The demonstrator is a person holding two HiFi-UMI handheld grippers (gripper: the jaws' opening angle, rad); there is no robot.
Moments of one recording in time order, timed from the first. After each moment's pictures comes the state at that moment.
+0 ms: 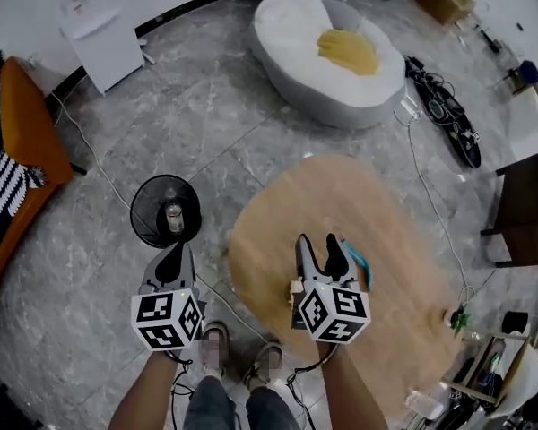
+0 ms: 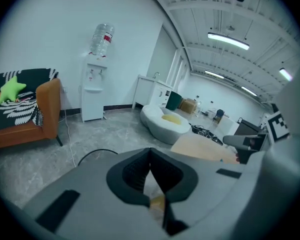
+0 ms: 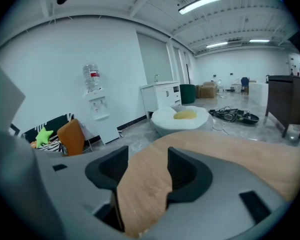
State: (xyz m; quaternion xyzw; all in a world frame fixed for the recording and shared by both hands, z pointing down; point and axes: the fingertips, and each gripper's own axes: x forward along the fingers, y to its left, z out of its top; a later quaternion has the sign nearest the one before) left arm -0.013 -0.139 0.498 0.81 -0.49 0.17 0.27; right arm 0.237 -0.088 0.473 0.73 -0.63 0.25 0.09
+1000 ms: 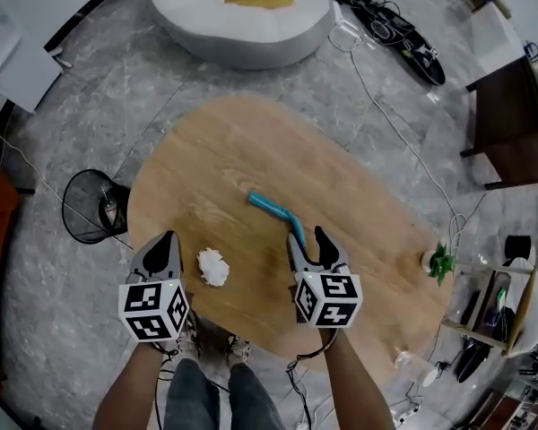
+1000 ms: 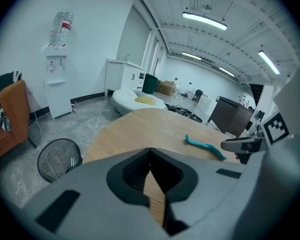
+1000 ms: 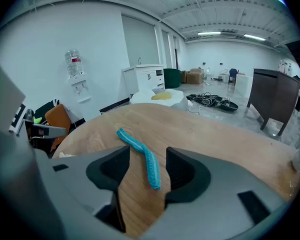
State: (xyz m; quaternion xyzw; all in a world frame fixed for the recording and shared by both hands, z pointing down) left arm 0.182 -0.058 0.543 0.86 -0.37 0.26 0.25; right arm 0.407 0.063 0.552 0.74 -0.56 0.32 0.16
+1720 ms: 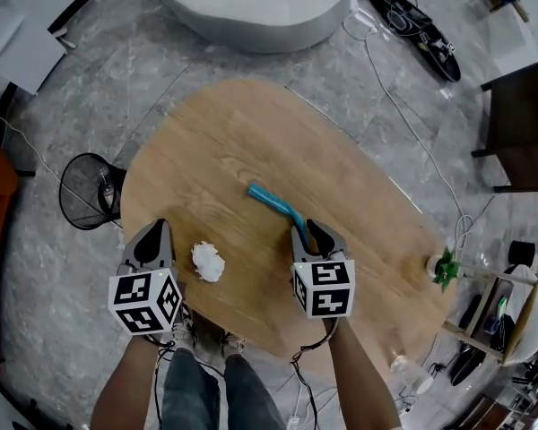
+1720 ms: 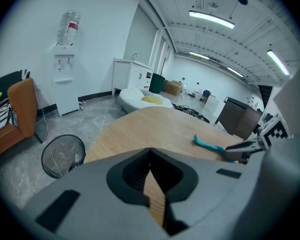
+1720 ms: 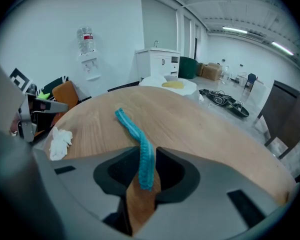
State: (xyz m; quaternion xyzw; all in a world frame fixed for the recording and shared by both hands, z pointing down) left arm 0.179 -0.066 0.557 0.84 -0.41 0.26 0.26; right arm 0.409 0.058 0.589 0.68 -0.59 0.33 0.27
